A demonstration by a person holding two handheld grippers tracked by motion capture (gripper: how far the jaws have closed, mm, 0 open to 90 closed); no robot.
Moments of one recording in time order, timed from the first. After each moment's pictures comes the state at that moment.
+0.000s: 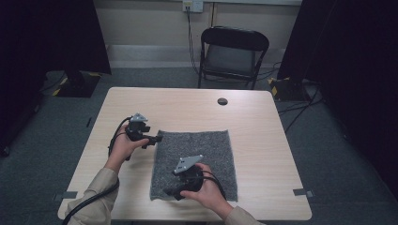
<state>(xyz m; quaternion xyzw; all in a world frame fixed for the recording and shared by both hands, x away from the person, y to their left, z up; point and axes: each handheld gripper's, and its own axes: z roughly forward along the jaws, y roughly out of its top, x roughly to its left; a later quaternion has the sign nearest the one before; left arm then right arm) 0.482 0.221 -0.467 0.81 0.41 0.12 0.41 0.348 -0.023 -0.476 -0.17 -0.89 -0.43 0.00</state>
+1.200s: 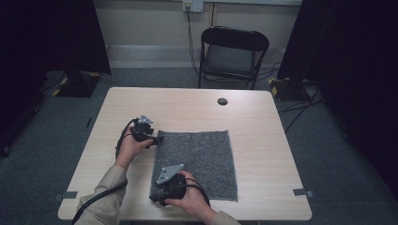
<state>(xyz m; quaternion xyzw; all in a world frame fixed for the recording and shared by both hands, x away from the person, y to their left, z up) 0.494 0.211 -0.491 0.82 0.42 0.15 0.37 0.332 0.023 -0.497 -0.12 -0.90 -0.42 0.00</state>
